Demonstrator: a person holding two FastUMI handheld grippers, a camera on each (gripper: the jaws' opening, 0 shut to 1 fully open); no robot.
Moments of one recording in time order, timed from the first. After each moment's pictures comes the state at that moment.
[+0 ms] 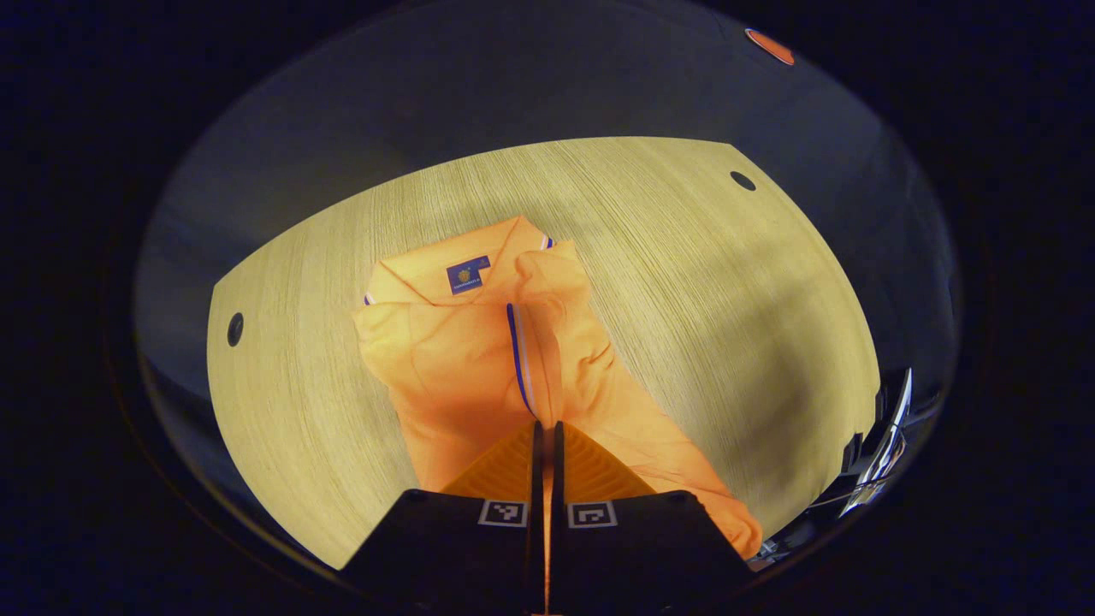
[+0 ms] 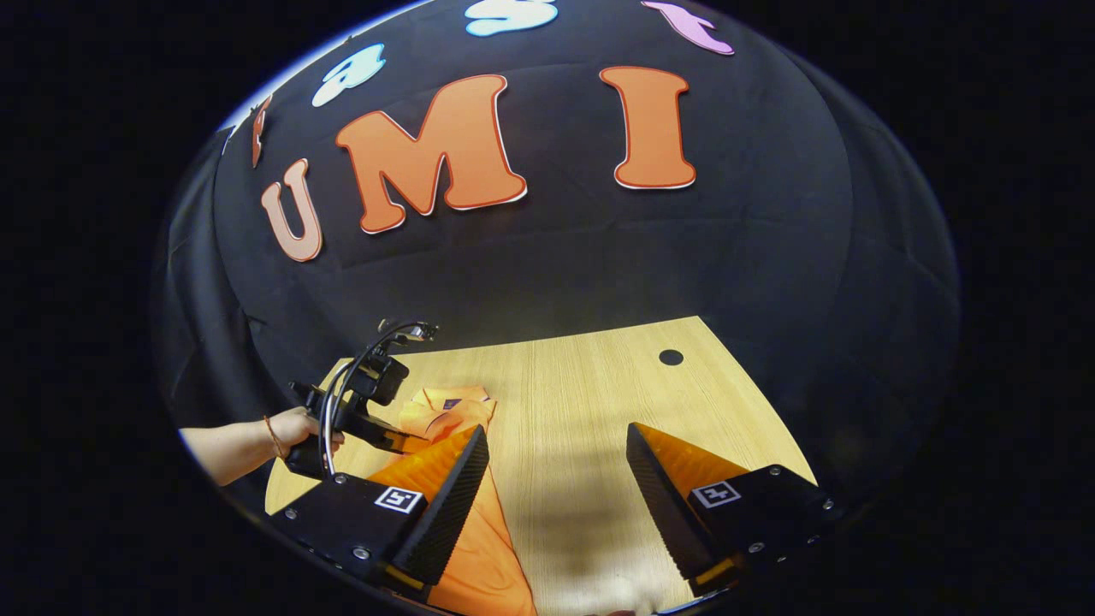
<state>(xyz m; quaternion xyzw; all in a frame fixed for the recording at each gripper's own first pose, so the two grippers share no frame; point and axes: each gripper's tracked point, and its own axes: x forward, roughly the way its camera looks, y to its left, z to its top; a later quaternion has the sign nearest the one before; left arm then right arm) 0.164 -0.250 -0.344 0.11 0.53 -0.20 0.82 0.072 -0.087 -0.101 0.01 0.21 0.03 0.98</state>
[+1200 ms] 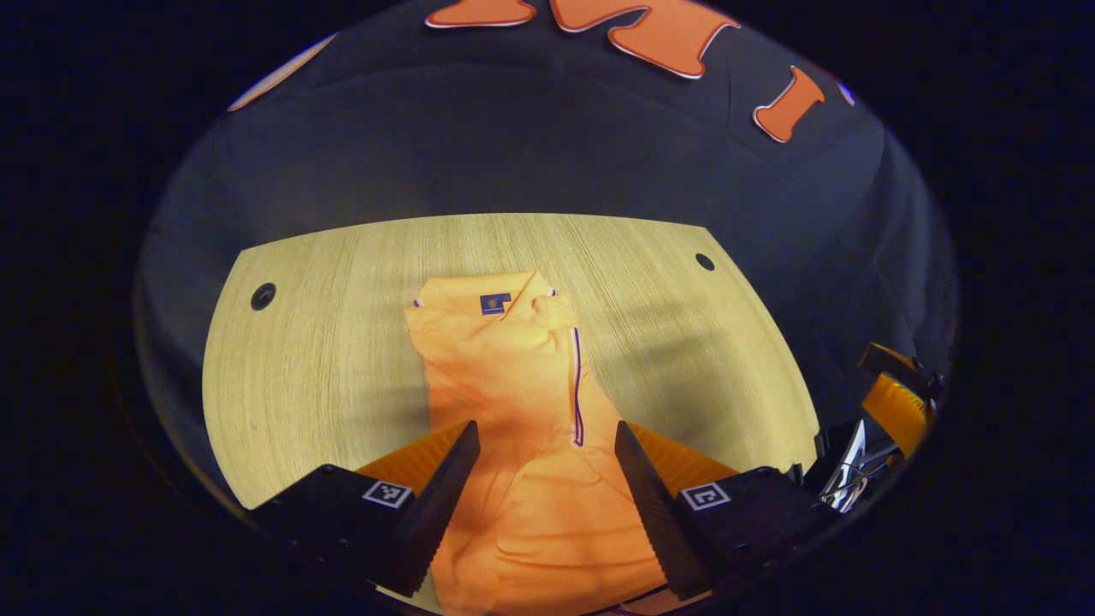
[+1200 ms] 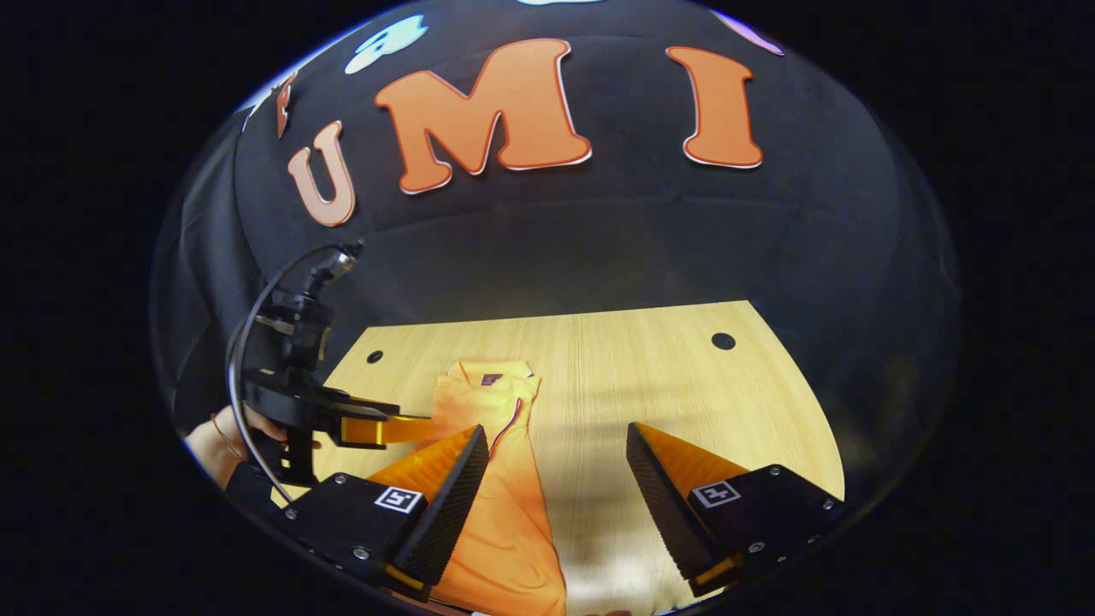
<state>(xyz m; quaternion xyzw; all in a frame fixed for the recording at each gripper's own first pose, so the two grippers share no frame) 0.110 -0.195 -0.250 -0.03 0.44 -0.21 0.87 0.080 -0.003 -0.134 -0.02 0.27 0.09 0.96</state>
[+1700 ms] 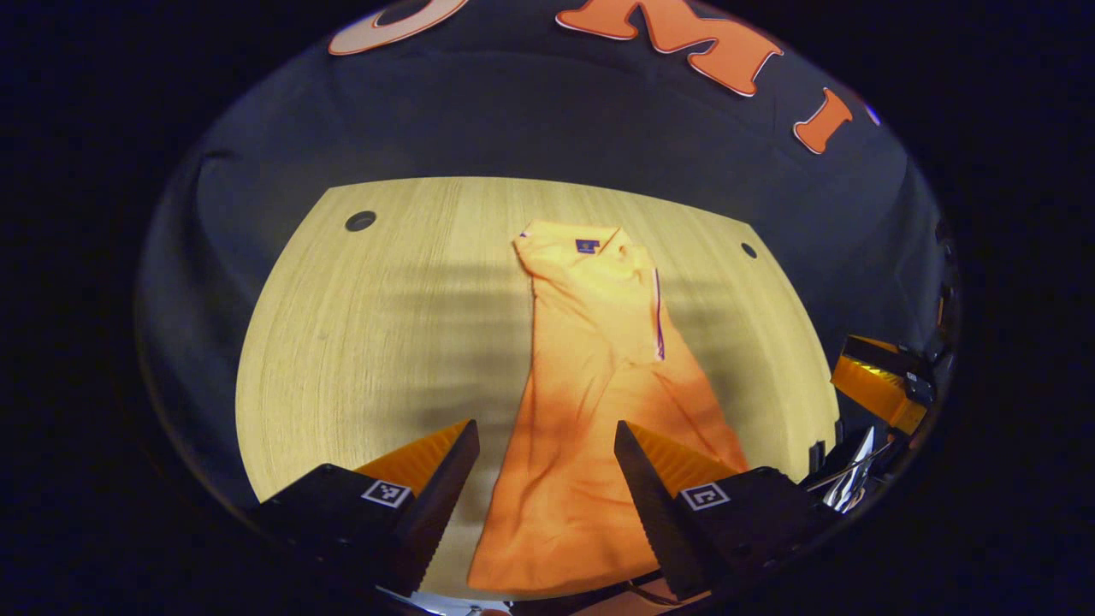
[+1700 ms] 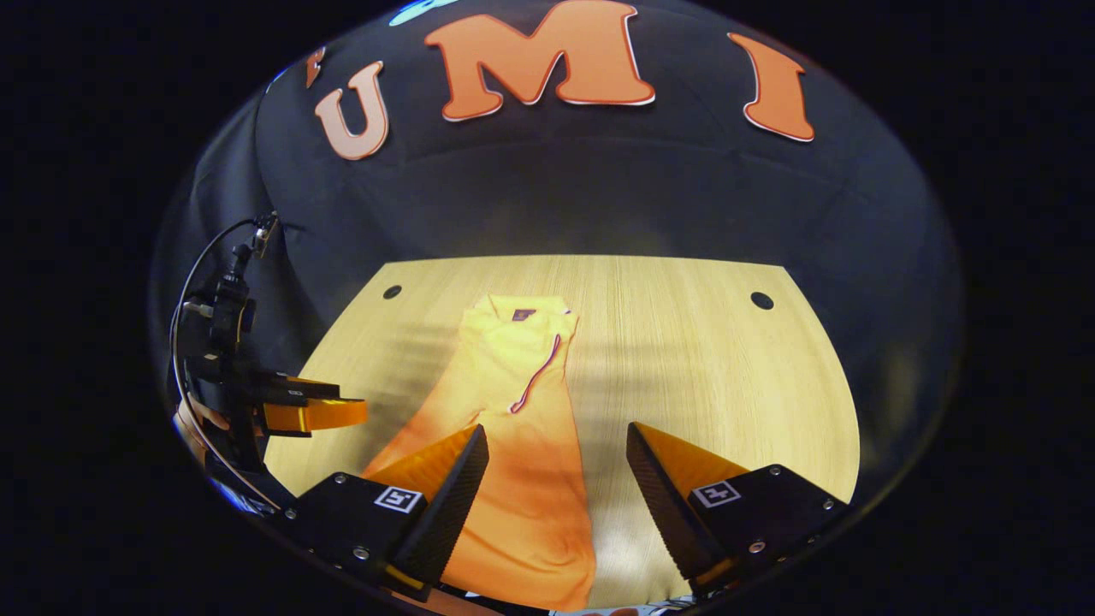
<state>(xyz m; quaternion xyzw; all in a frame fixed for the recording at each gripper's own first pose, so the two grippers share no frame) 0.021 -0.077 -0.298 -0.03 0.47 -0.13 0.87 0.039 0.043 -0.211 -0.07 0.36 0.12 0.92</state>
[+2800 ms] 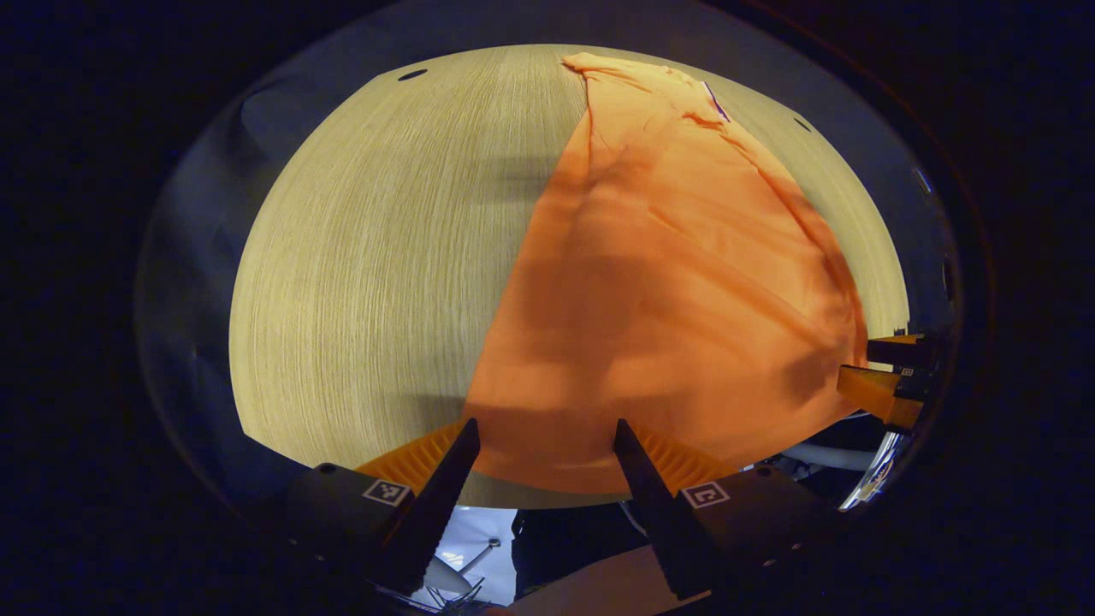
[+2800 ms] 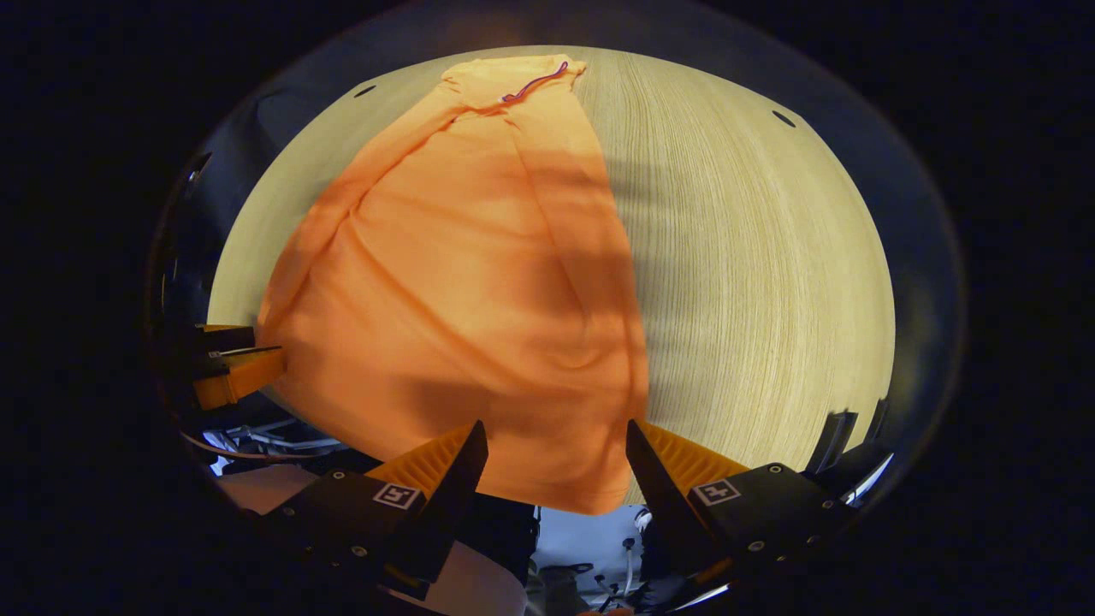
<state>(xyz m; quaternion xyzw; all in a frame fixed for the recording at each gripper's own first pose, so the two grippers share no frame) -0.172 -0.046 -0.437 0.04 0.61 -0.05 0.79 -0.136 -0.007 -0.396 -0.13 0.61 0.06 0.78</state>
